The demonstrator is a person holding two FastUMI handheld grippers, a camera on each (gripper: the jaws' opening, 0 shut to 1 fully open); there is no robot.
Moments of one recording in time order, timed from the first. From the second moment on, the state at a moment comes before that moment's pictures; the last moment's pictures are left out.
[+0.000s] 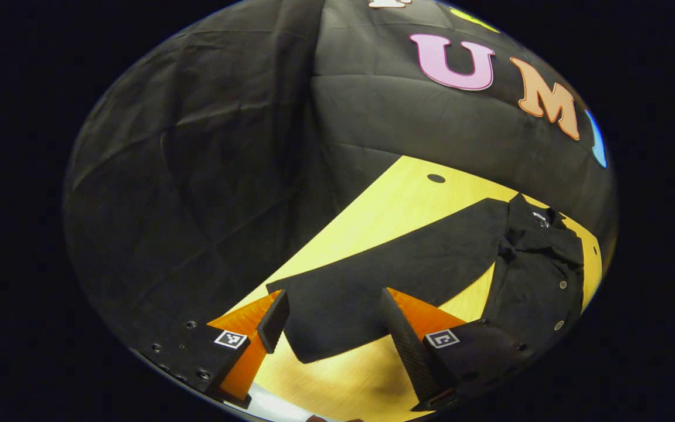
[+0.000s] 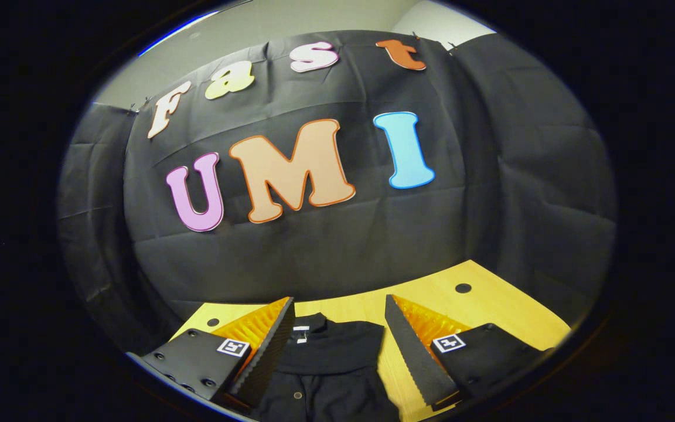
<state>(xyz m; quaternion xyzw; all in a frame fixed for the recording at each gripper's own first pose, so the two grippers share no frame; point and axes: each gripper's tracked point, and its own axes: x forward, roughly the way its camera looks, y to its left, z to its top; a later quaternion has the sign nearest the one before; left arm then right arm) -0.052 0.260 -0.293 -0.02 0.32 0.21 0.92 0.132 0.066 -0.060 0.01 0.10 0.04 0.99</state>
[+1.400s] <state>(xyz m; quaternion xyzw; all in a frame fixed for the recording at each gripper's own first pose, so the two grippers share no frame) -0.050 0.241 -0.358 -0.02 0.38 0.19 0.91 0.084 0.057 -0.054 -0.06 0.10 0.05 0.99</state>
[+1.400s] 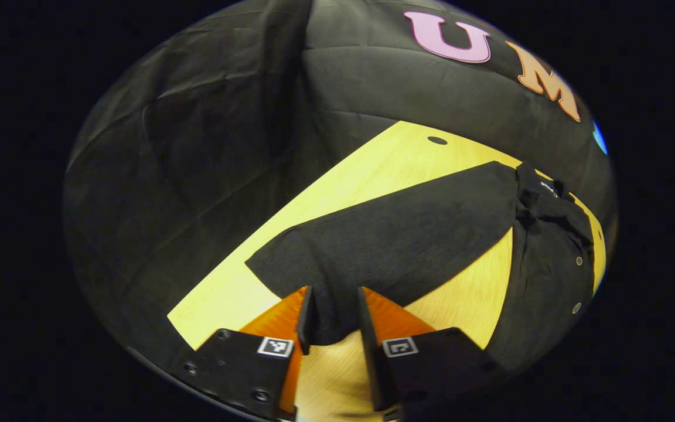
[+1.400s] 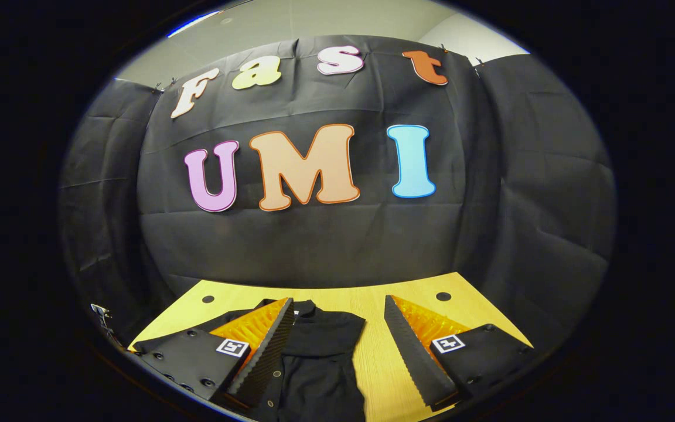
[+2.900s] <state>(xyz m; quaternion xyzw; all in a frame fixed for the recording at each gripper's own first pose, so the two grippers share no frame) 0.138 0.017 -0.173 0.03 0.22 -0.02 0.97 0.063 -0.030 -0.134 0.00 0.18 0.00 0.98</state>
